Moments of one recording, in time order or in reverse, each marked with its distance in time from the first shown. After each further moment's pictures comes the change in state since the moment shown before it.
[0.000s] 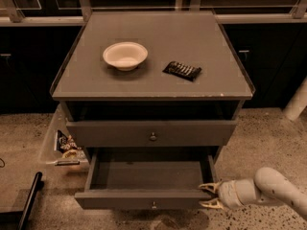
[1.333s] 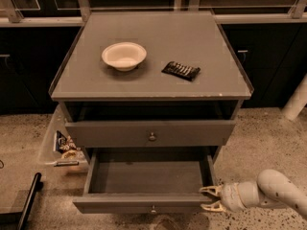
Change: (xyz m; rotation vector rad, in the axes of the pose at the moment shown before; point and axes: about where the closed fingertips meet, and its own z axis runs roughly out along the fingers) arm -0.006 0.015 -0.009 -0.015 -0.003 -0.027
